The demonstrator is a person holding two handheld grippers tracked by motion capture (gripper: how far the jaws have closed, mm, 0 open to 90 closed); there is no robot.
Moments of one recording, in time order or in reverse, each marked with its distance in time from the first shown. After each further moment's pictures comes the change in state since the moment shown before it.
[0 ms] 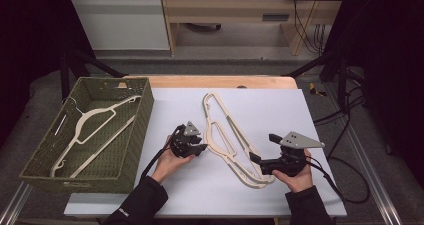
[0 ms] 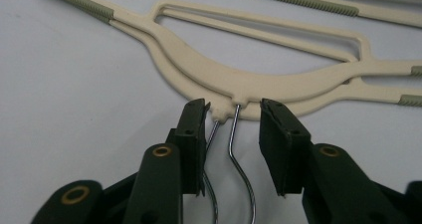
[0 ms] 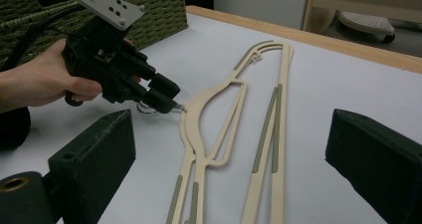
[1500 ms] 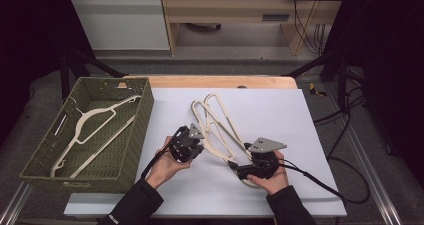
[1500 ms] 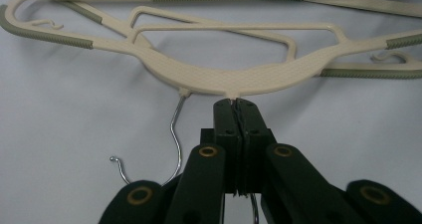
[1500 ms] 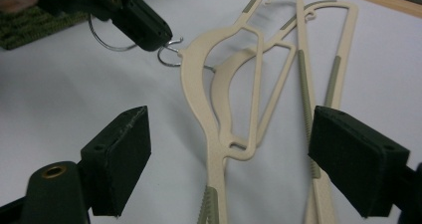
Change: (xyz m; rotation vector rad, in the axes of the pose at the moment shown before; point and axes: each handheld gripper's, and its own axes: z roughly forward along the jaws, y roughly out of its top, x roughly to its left) left arm -0.039 0.028 -0.050 0.119 0.036 0.050; right arm 0.034 -0.017 0.059 0.167 0.051 -0.093
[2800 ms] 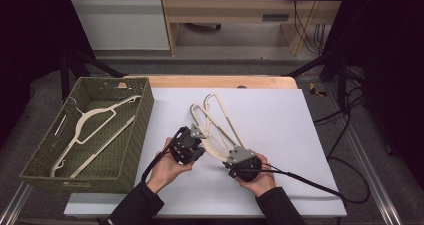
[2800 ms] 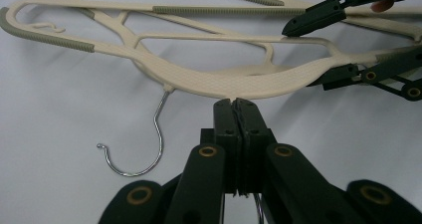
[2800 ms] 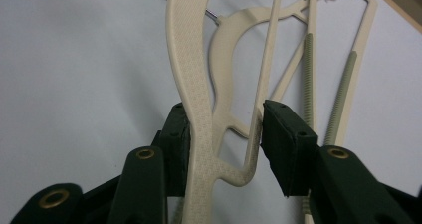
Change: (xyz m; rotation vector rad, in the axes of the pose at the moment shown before) left arm -0.010 0.007 -0.014 0.023 -0.014 -0.049; right arm 0.022 -0.011 0.044 0.167 -0.129 -0.318
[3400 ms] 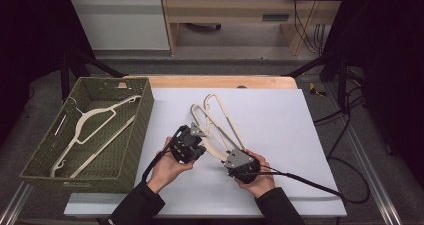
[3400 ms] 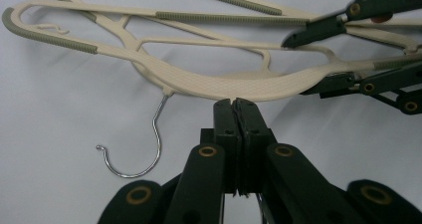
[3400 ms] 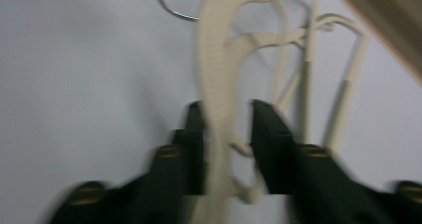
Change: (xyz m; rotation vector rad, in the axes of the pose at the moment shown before) left arm 0.000 0.005 -0.005 -0.006 -0.009 -0.023; right arm 0.007 0.005 -0.005 -0.051 -0.002 -0.074
